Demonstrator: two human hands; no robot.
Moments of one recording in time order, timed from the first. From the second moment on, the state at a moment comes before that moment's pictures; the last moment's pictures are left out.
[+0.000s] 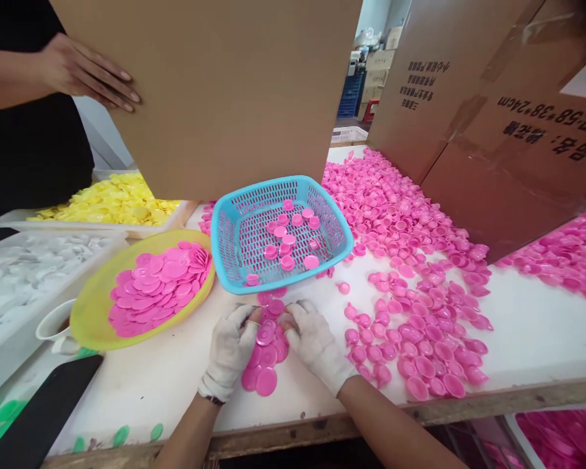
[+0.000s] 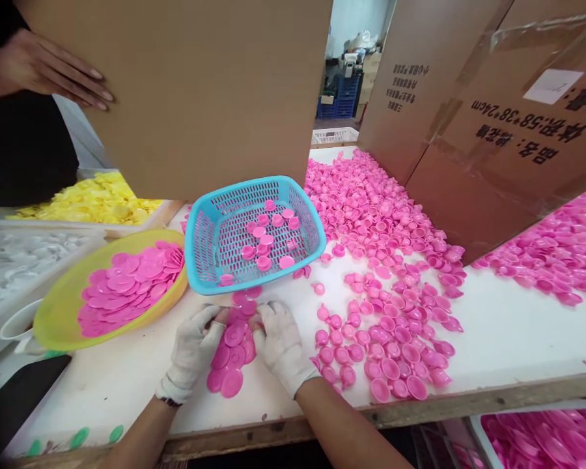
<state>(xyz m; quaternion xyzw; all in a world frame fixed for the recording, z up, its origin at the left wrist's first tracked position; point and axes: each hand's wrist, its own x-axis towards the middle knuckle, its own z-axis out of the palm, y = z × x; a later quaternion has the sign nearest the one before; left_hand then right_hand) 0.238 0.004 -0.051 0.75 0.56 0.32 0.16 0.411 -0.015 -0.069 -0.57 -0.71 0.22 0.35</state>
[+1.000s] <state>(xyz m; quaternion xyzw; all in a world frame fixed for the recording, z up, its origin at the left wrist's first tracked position) 0.242 -0.005 -0.050 0.85 0.53 0.05 0.03 0.487 -0.057 -0.061 -0.57 -0.81 0.08 0.12</state>
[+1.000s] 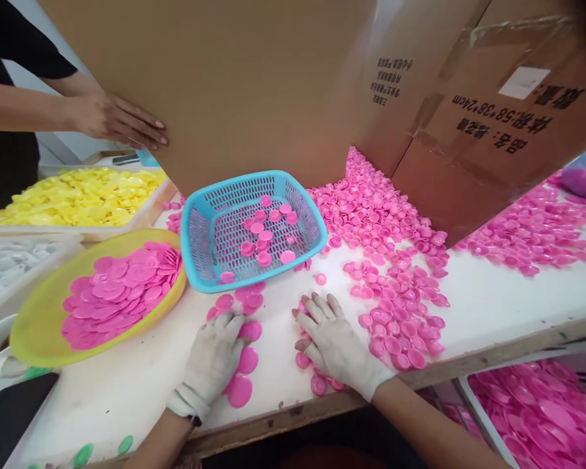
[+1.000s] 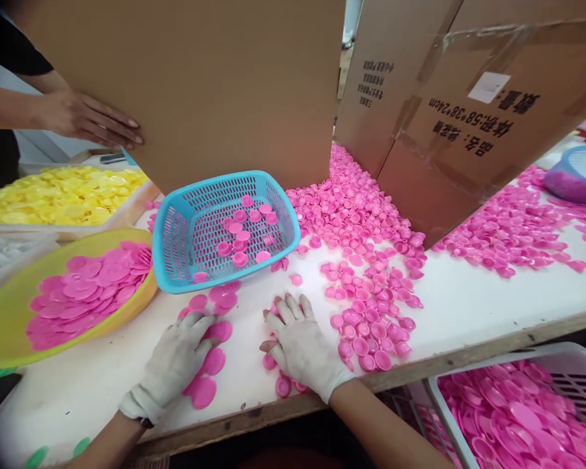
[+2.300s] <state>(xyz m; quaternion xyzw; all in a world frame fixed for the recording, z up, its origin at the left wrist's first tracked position) 0.311 -0.007 -0.054 0.48 0.51 0.25 0.66 0.455 0.014 -0.041 -0.62 -0.55 0.54 0.16</state>
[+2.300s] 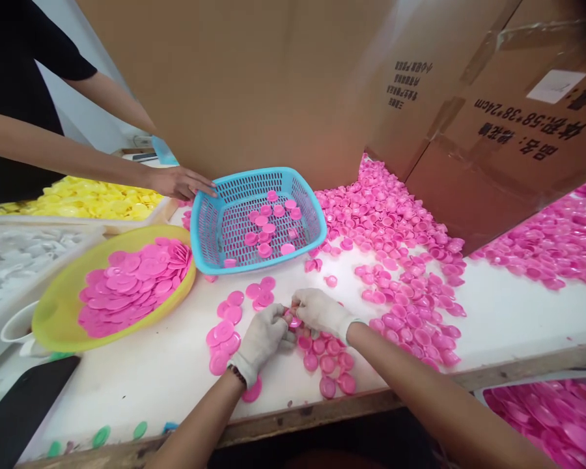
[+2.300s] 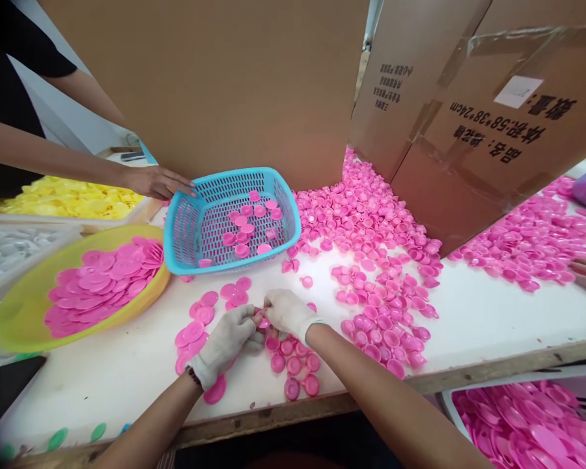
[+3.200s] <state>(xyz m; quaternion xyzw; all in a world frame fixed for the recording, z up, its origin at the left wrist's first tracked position) 0.303 -0.003 -0.048 0.71 0.54 0.19 0.41 0.454 0.021 -0.037 -0.57 -0.51 0.64 0.08</state>
